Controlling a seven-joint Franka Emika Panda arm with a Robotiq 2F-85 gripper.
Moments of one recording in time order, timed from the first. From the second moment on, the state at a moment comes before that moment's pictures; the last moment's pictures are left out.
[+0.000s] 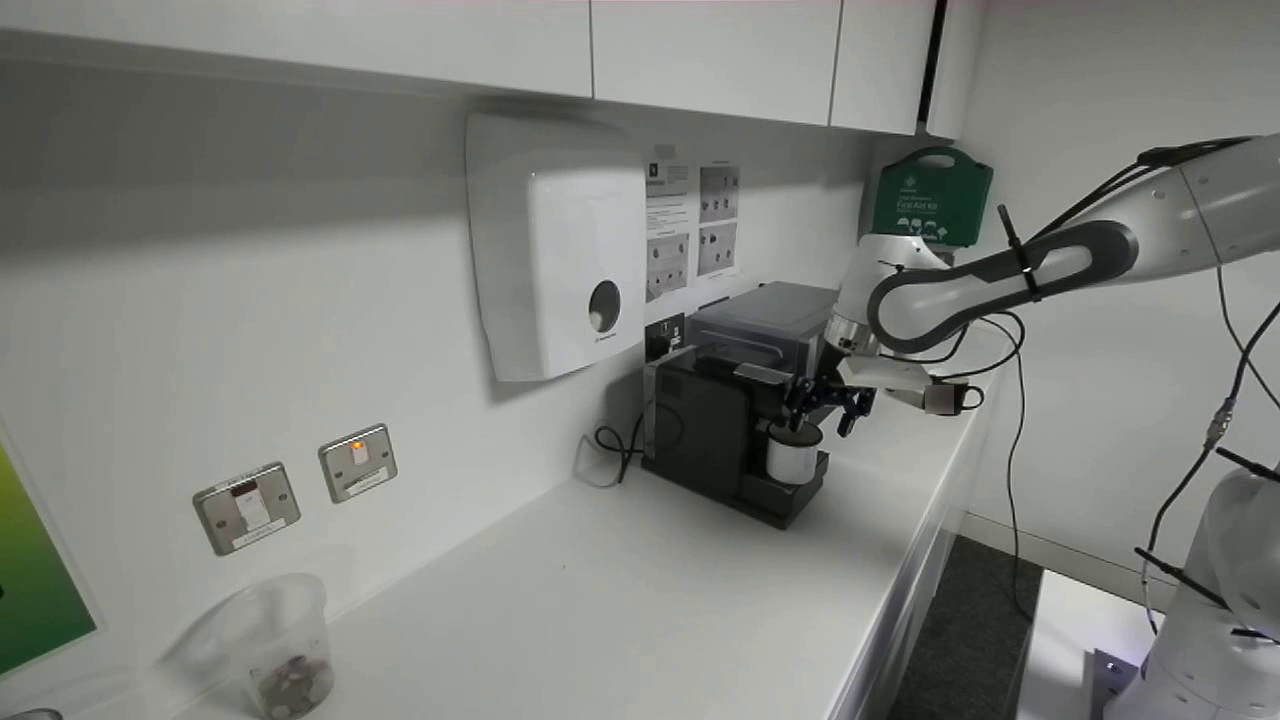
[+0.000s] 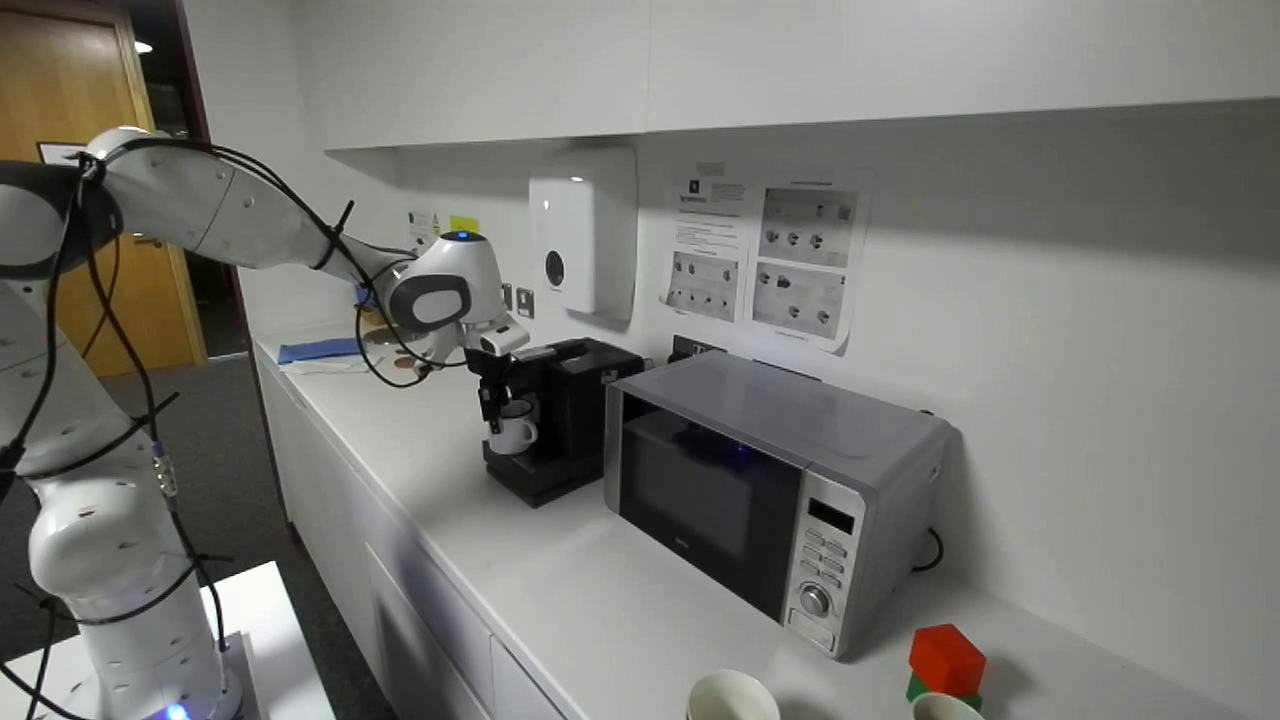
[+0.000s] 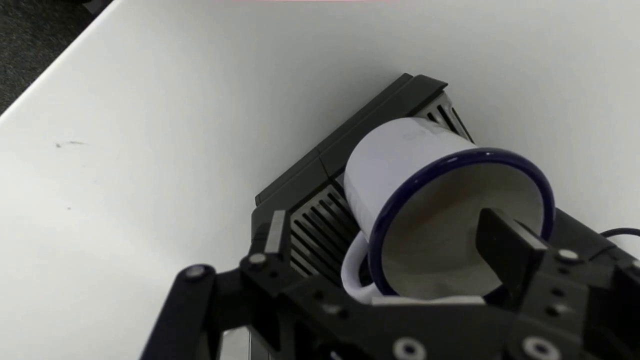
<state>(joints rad) -0.06 -0.25 0.05 -2.35 0.11 2.29 0.57</state>
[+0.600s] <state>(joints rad) -0.06 -0.22 0.05 -2.35 0.11 2.29 0.57</state>
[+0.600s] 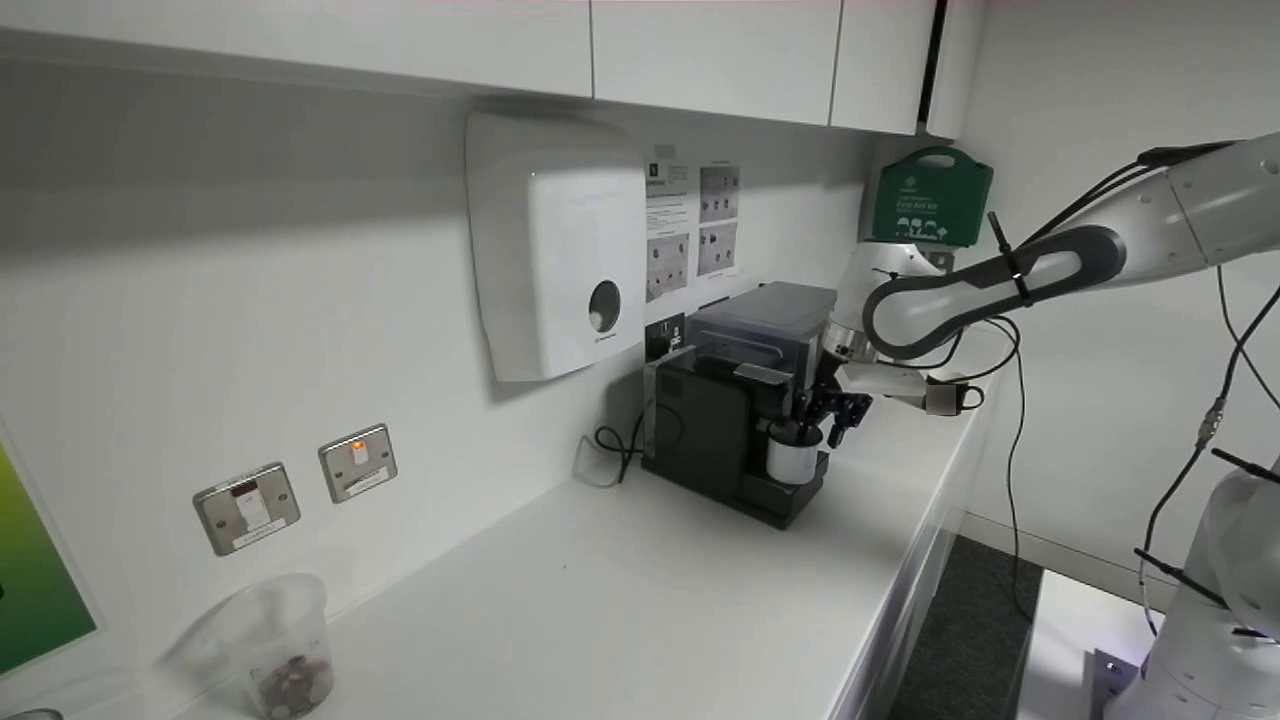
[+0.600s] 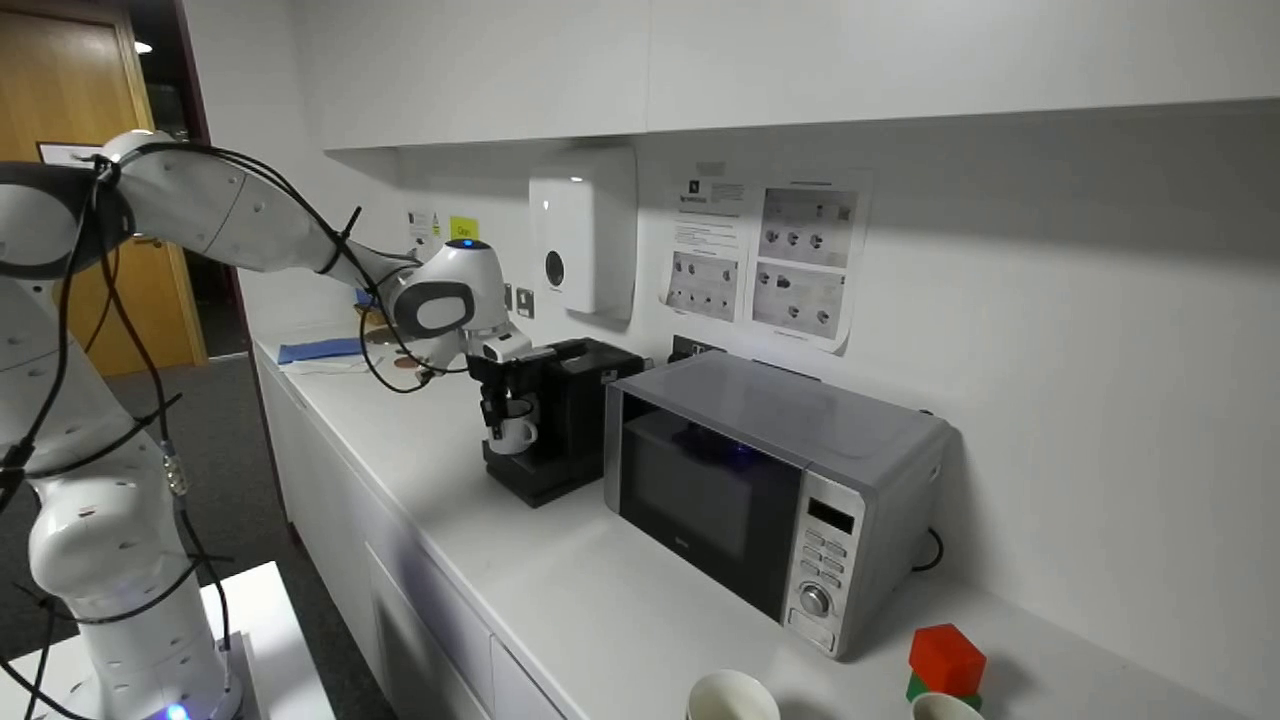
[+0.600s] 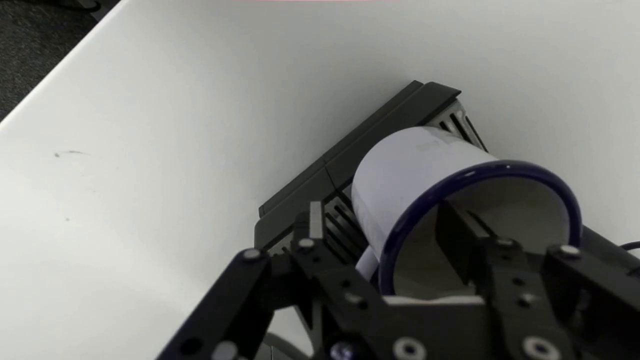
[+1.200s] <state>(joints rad) -0.06 -0.22 0.05 -2.35 0.12 2.29 0.57</state>
